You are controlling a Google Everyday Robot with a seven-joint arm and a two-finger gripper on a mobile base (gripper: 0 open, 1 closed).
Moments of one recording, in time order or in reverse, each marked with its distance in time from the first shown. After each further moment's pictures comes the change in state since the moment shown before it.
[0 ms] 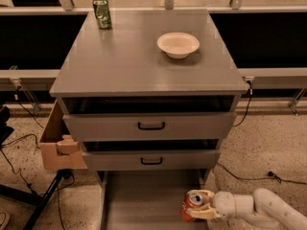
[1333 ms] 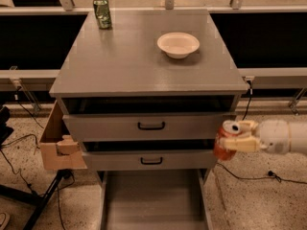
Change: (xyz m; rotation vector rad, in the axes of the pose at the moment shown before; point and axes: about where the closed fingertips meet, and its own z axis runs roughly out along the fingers) arm -0.318 -0.006 -0.115 0.213 0.119 -0.029
